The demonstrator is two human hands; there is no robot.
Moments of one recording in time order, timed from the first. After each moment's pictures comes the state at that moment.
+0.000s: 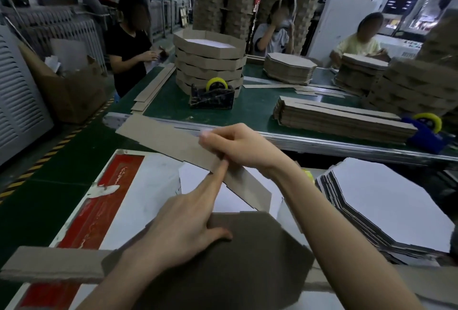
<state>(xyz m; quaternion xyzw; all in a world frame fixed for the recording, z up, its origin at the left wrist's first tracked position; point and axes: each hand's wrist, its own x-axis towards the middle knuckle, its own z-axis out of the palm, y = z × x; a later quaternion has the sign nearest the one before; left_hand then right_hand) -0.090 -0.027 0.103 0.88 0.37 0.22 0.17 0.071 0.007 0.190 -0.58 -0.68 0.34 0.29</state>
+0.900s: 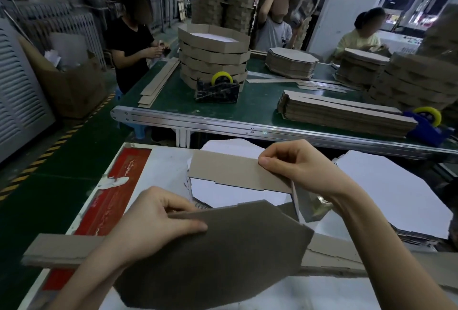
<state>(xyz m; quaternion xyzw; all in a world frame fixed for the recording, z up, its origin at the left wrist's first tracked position) -0.169 -0.033 0.115 0.75 0.41 0.20 0.48 0.111 -0.062 0.176 -0.59 -0.67 0.32 0.32</state>
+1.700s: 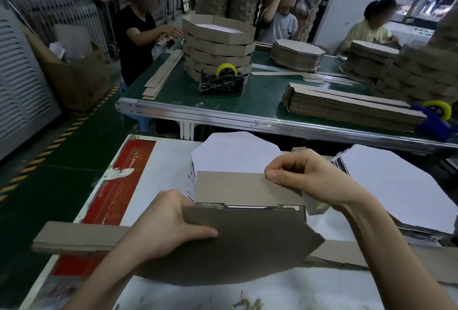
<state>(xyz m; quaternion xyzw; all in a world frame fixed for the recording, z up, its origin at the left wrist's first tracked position) -0.158 -0.040 0.097 0.74 0.47 0.15 0.46 0.111 -0.080 0.165 -0.56 -0.68 0.38 0.30</state>
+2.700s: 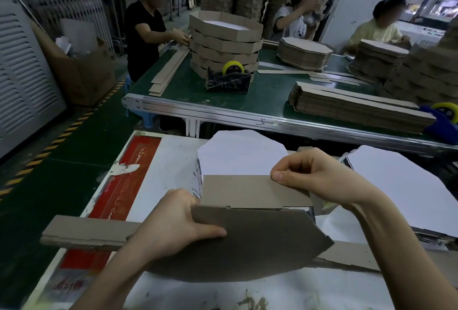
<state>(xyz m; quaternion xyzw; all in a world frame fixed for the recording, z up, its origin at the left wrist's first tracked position) -0.161 -0.042 0.095 0.75 0.44 0.18 0.46 0.103 -0.076 0.170 -0.57 -0.68 0.38 0.26</state>
